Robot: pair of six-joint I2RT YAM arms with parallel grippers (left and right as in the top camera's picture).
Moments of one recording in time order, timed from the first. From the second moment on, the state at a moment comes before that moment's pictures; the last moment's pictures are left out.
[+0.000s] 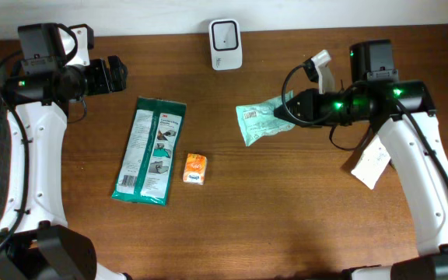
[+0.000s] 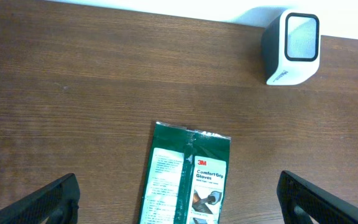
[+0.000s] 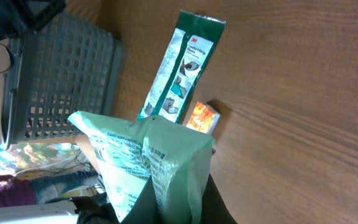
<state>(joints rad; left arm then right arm) 0.14 1.71 1.69 -0.83 0.25 -0.01 0.07 1.56 1.52 -1.04 -0.83 0.13</state>
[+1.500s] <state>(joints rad) 0.14 1.71 1.69 -0.83 0.25 -0.01 0.45 2.42 2.14 0.00 0.51 -0.73</state>
